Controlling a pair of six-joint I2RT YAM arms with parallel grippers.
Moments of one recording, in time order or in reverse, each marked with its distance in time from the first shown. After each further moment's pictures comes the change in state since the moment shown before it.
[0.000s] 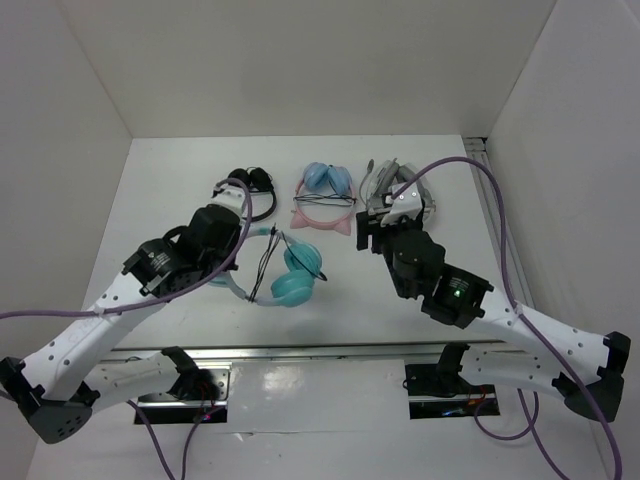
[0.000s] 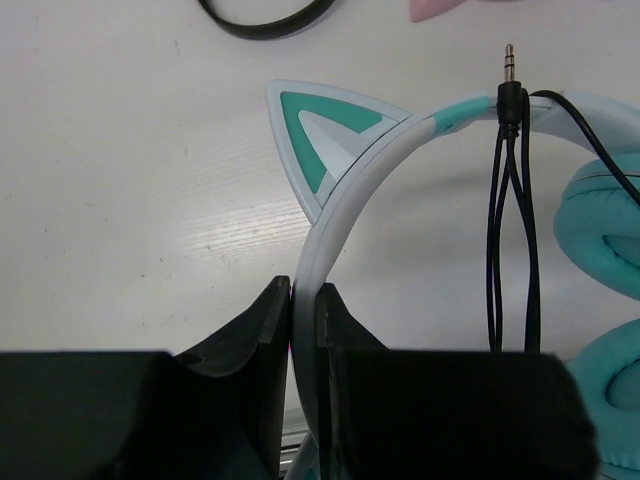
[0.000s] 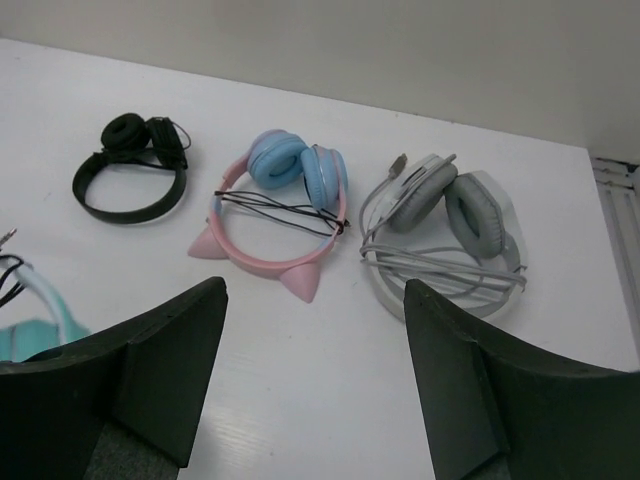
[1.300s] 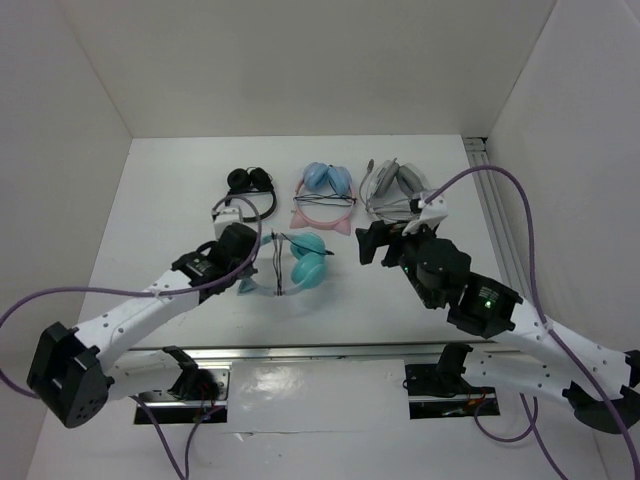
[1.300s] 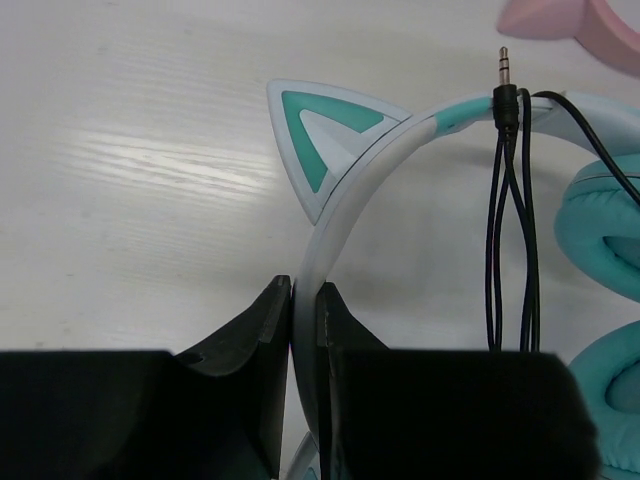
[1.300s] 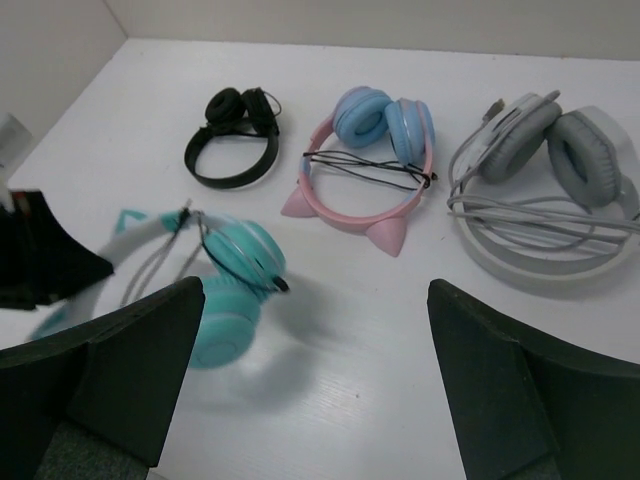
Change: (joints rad) left arm 0.169 0.077 -0.422 0.423 -0.019 -0.420; right arm 0.003 -0.144 -0.022 -0.193 -0.178 0.288
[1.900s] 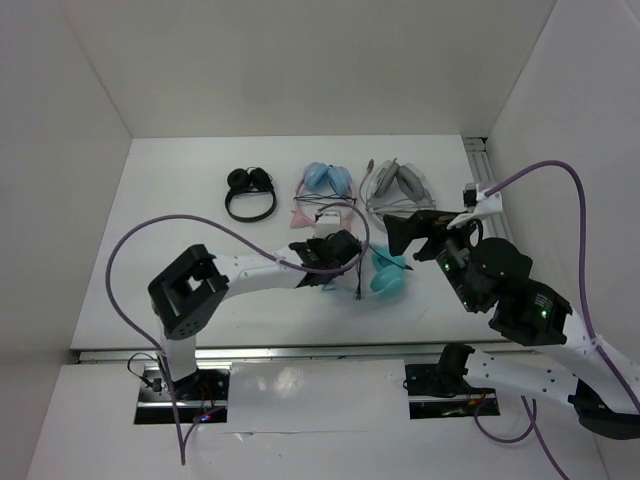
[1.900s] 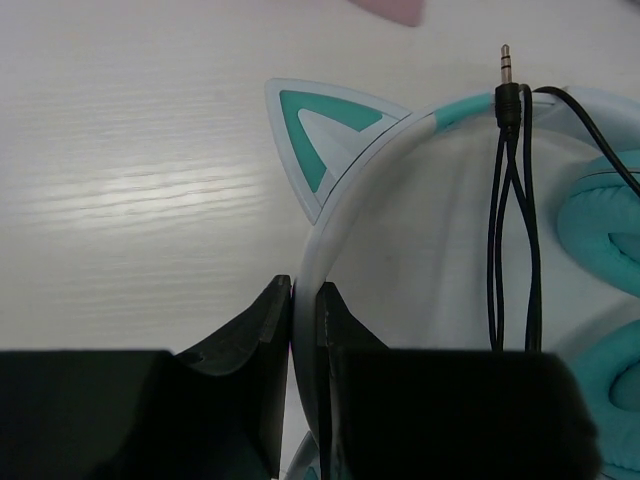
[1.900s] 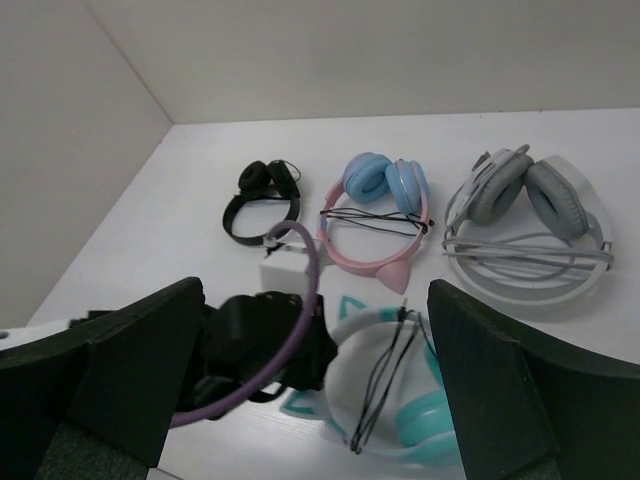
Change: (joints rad) left arm -0.394 0.718 0.422 0.186 -0.106 -0.123; right arm 0.011 -0.087 0.217 -0.166 0.051 0.023
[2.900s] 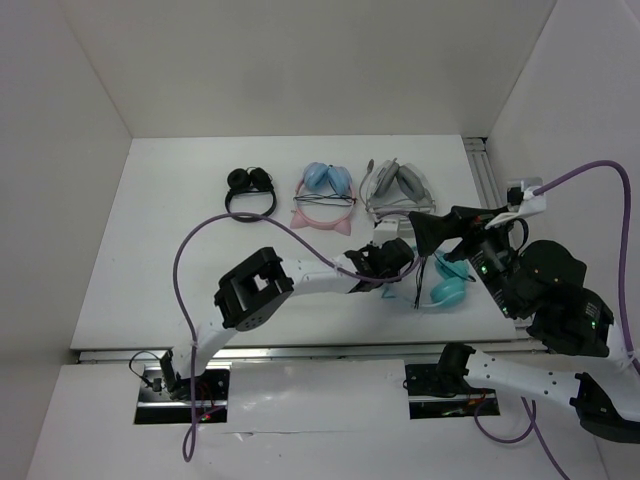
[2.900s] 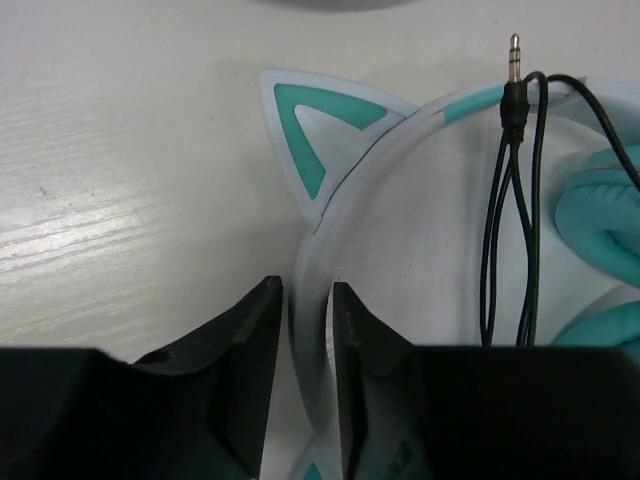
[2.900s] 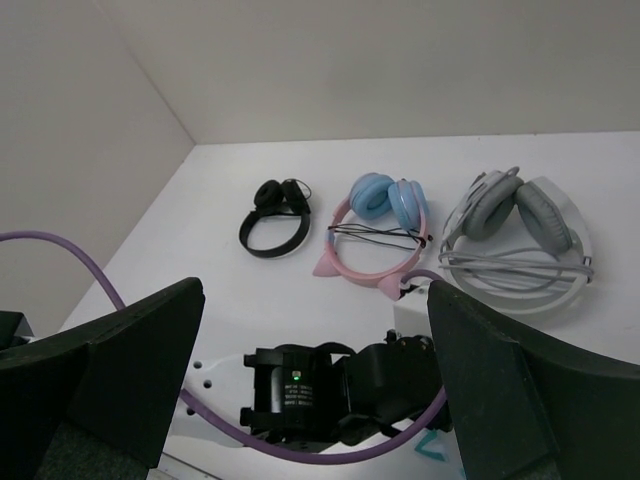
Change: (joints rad) left arm -0.140 0.476 0.496 0.174 0.118 -0.031; right arm -0.001 -0.039 0.172 -0.157 -0.020 -0.011
